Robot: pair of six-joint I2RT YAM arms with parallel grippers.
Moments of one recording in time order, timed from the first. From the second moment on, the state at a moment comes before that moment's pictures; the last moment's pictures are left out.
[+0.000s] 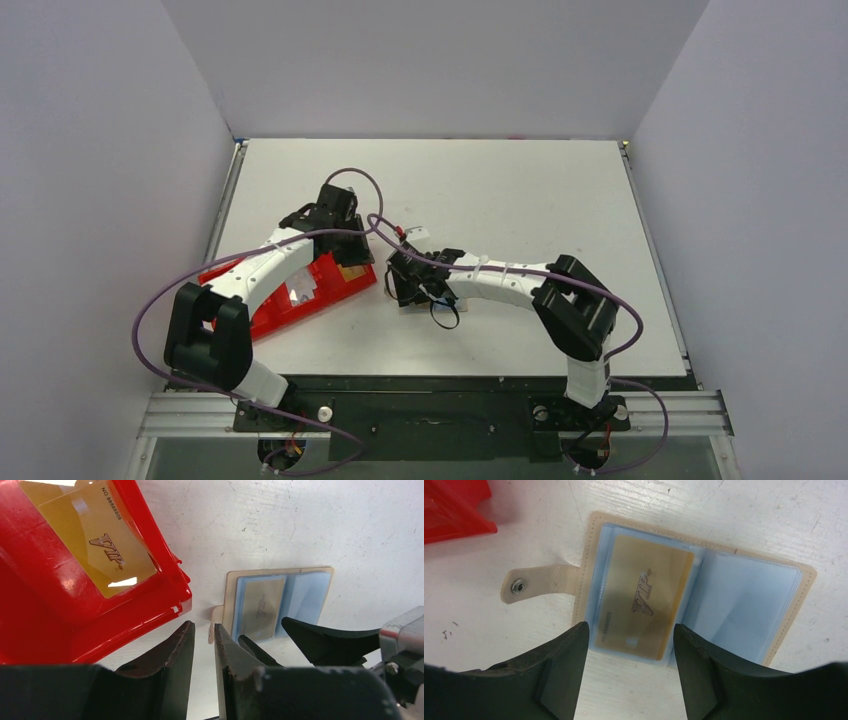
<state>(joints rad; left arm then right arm) -0.40 1.51 1.09 -0.59 0.08 -0.64 0.98 1.87 1.27 -0.49 0.29 0.62</state>
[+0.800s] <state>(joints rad) -0.40 1.51 1.09 -0.59 0.11 -0.64 0.97 1.92 1.27 -0.47 0.30 0.64</state>
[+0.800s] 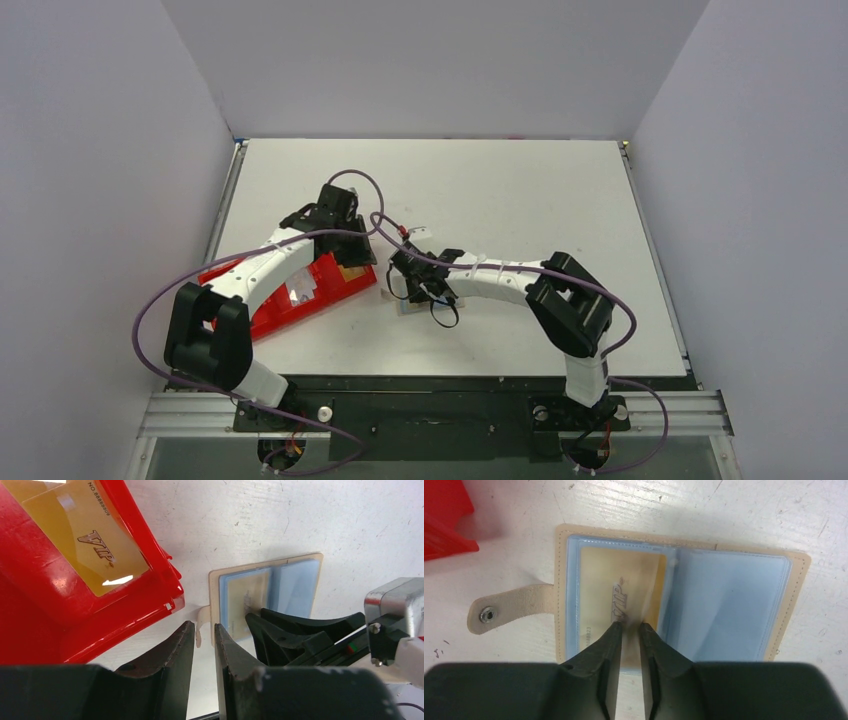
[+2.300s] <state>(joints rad) -0.58 1.70 1.07 -0.53 0.11 -0.68 0.62 1.78 0.72 0.32 -0.39 0.96</state>
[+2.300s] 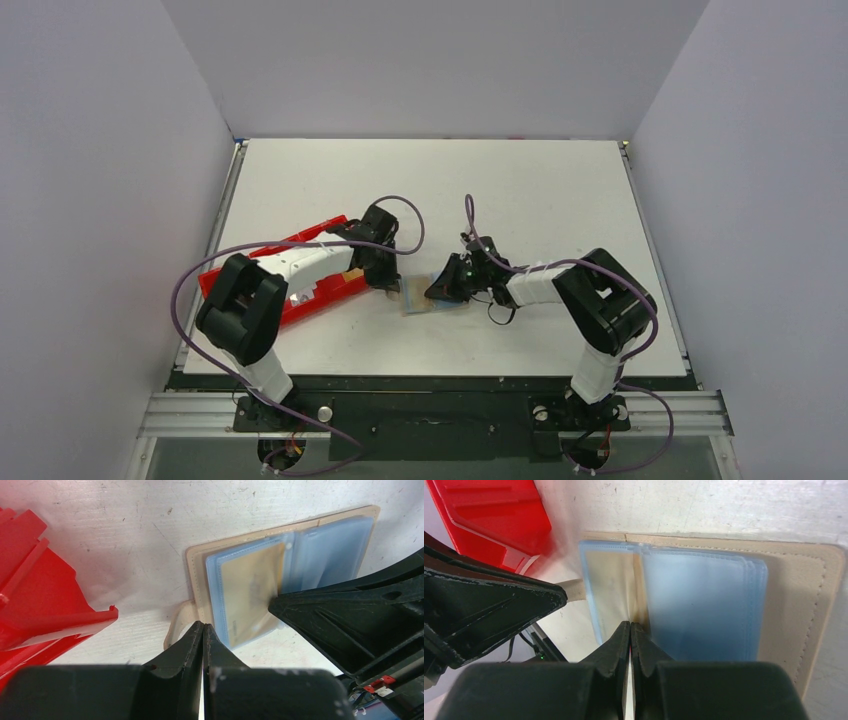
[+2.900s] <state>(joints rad) -0.60 1.71 1.07 -0.52 0.11 -0.68 0.58 1.74 0.65 0.43 -0.46 1.06</state>
